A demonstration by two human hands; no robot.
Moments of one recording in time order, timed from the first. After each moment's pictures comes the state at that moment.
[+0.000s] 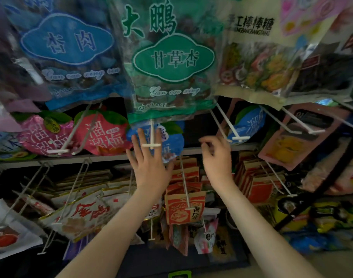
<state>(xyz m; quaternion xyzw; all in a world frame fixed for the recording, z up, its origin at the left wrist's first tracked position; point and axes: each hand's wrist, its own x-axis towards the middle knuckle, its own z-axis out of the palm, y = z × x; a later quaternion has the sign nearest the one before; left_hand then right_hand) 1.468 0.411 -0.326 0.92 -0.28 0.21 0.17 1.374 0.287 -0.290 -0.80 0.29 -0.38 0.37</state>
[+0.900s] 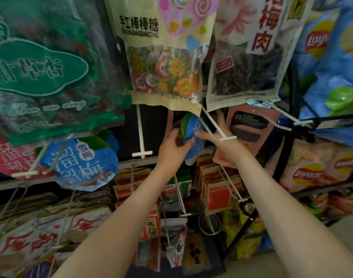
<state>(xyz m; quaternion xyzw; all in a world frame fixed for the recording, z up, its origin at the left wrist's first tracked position) 1.394 0.210 -0.287 0.75 -0.33 -0.14 0.56 1.302 0.081 -0.263 -0.75 0.25 -0.20 0.57</state>
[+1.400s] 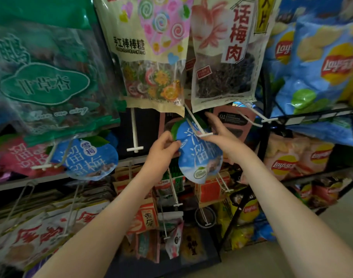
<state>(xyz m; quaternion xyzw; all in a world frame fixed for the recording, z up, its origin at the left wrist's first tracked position) 1.351 0.253 -0.243 0.63 -0.32 -0.27 0.65 1.252 0.090 -0.232 -0.75 0.22 -0.18 0.59</state>
